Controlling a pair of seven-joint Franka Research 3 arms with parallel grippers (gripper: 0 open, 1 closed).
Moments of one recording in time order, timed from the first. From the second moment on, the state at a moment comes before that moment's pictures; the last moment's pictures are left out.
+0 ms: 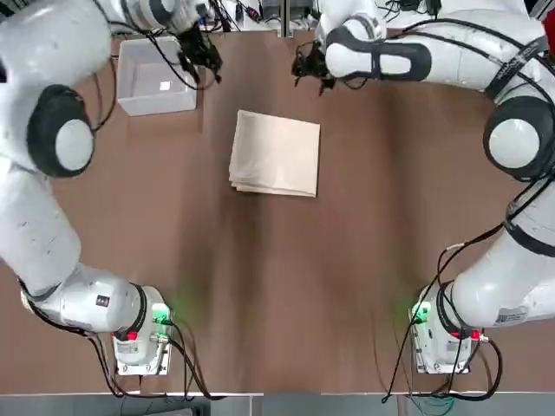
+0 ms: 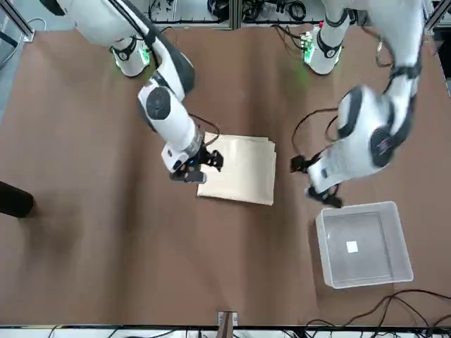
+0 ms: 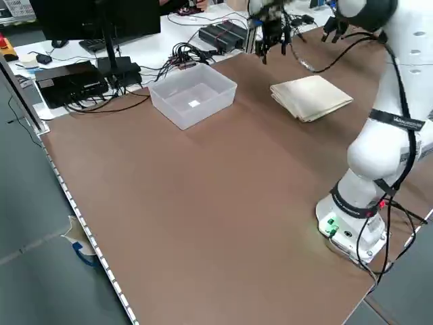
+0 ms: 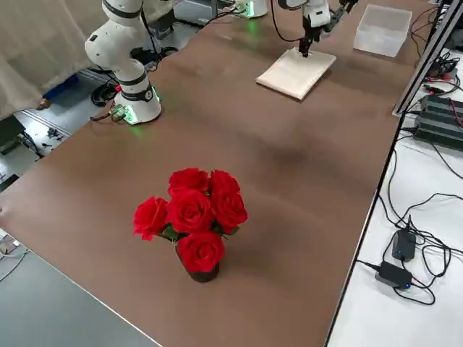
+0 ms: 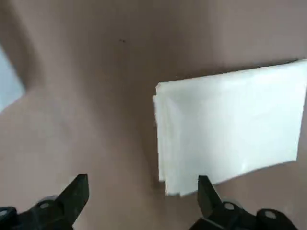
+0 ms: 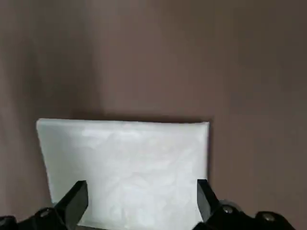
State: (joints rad) left arm -0.20 0.44 -0.15 -1.65 -0.26 1.97 0.06; right arm 0.10 0.49 0.56 -1.63 -0.06 2.21 0.73
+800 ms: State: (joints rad) left arm -0.22 0.67 -0.17 -1.62 -0.35 2.20 0.20; right arm 0.09 0.11 0.03 -1.65 0.05 1.80 0.34
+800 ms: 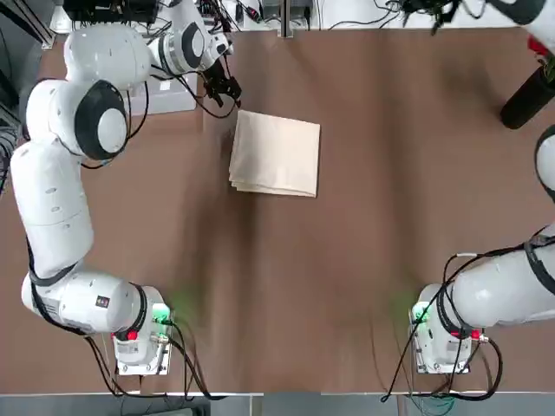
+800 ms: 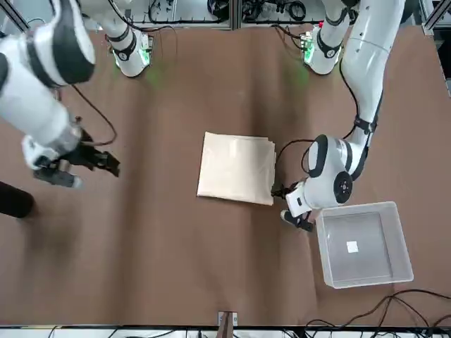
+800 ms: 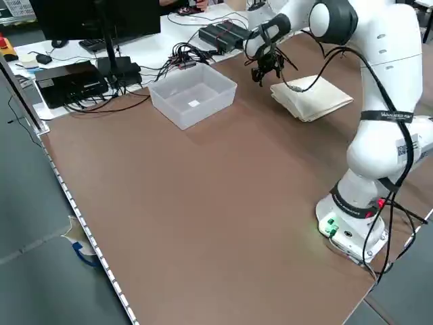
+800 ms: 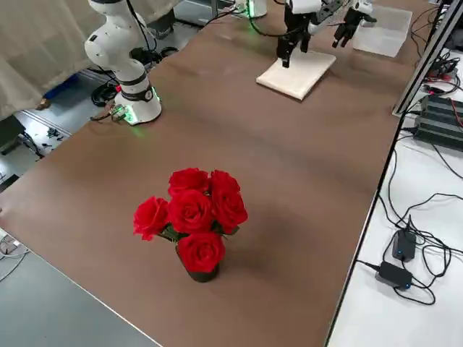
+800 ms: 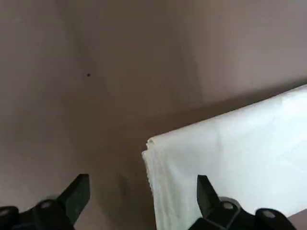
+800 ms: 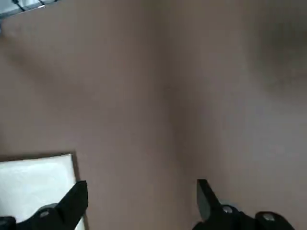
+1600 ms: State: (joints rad) left arm -0.23 0.53 -0.17 -1.96 -0.66 2.37 0.19; right arm 0.09 0.02 -0.17 -1.69 0.05 1.71 0.13
